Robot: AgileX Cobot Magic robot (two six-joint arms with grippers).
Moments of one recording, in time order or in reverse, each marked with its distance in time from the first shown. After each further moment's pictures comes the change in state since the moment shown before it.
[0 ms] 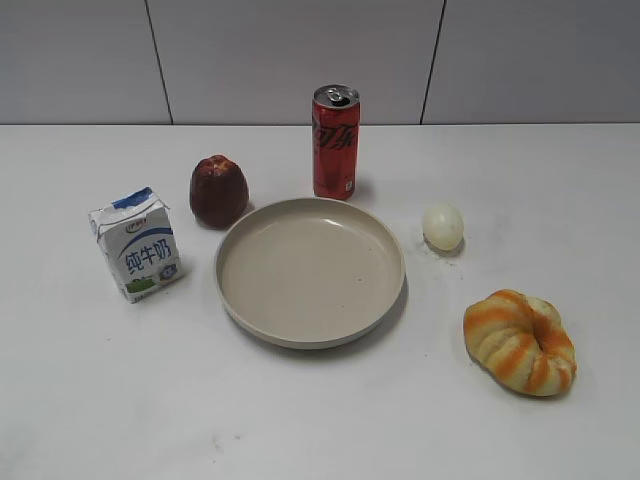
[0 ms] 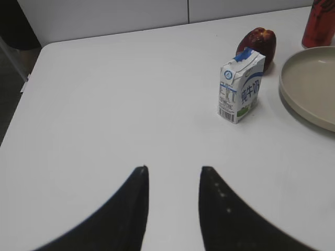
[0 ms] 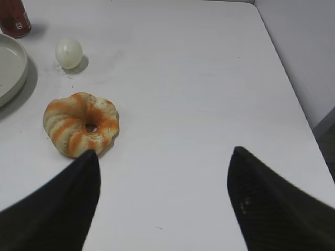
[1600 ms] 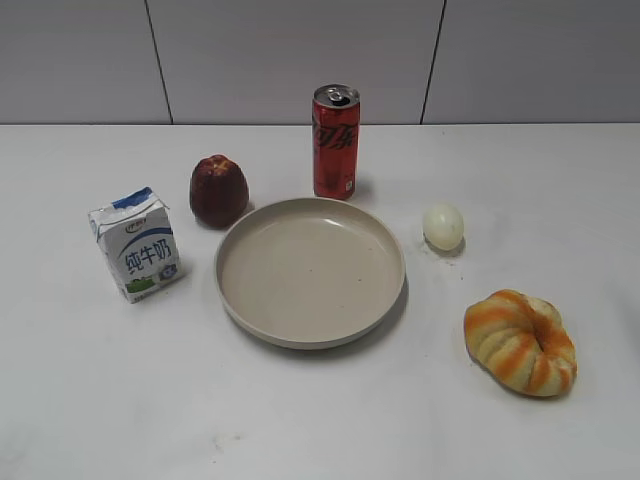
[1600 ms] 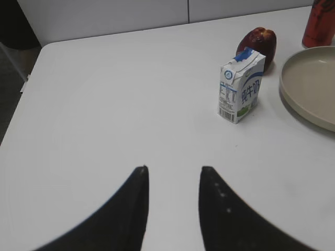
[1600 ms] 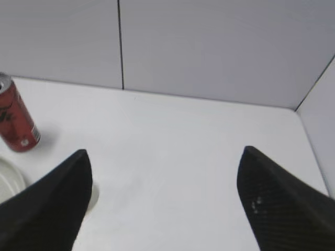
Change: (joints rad) left arm 0.000 0.000 0.000 0.000 0.000 0.000; right arm 0.047 1.053 -0.361 0.007 -0.720 -0.006
